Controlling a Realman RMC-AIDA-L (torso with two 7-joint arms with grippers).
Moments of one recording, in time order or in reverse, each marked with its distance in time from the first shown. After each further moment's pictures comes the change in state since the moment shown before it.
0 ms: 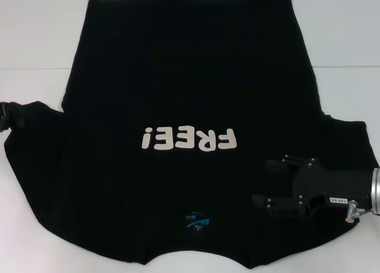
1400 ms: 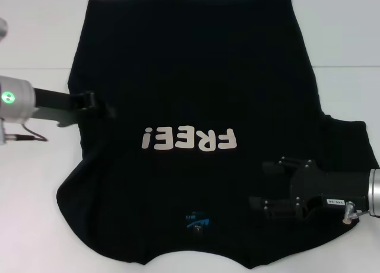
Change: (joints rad) left arm -0.126 -0.154 0.035 0.068 -0.010 0.094 -0.048; right arm 0.004 0.003 -0.006 0.005 -0.001 -0.004 0.011
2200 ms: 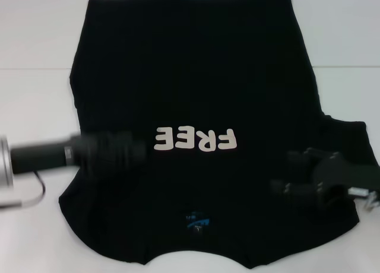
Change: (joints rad) left arm 0.248 -0.023 0.000 -0.089 -0.480 0.357 0.888; right arm -0.043 -0.008 0.084 -0.049 0.002 -0.001 0.086
